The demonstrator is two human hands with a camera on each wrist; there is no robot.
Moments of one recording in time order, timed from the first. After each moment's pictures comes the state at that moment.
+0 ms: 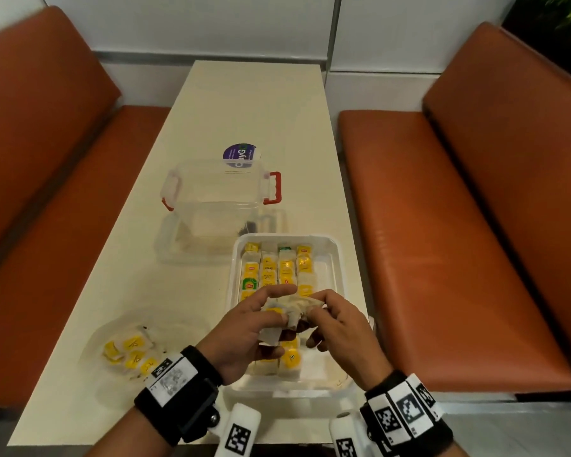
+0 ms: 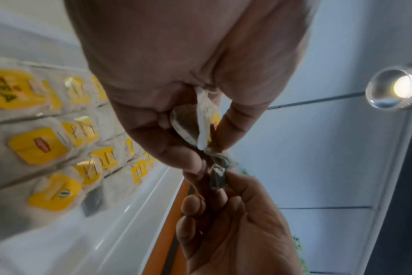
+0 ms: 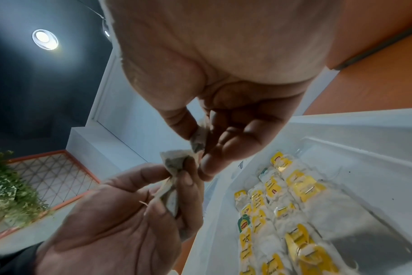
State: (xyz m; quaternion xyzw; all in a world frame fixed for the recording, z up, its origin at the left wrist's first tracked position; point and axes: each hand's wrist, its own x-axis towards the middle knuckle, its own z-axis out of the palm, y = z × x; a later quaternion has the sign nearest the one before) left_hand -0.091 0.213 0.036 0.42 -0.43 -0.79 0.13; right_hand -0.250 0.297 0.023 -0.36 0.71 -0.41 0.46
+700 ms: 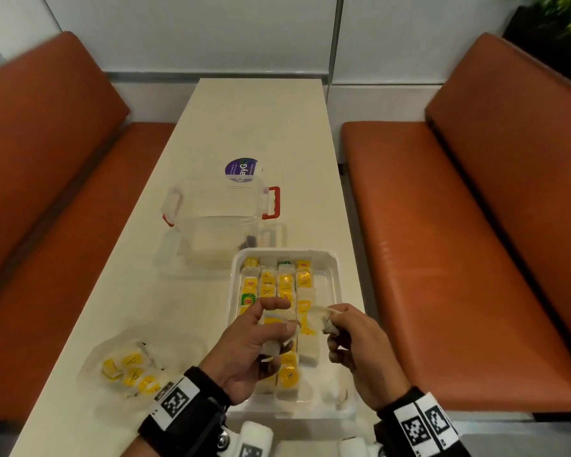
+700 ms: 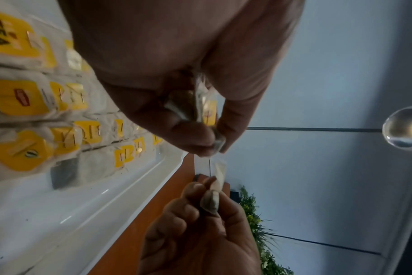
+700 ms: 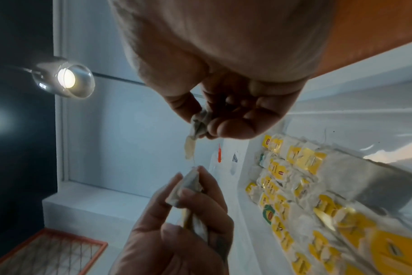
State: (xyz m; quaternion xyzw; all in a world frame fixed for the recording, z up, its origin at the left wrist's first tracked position) left_hand -0.107 0.219 0.043 0.48 -0.33 -0.80 0.17; right_hand -0.270 0.300 0.031 -0.19 0.62 -0.54 0.53
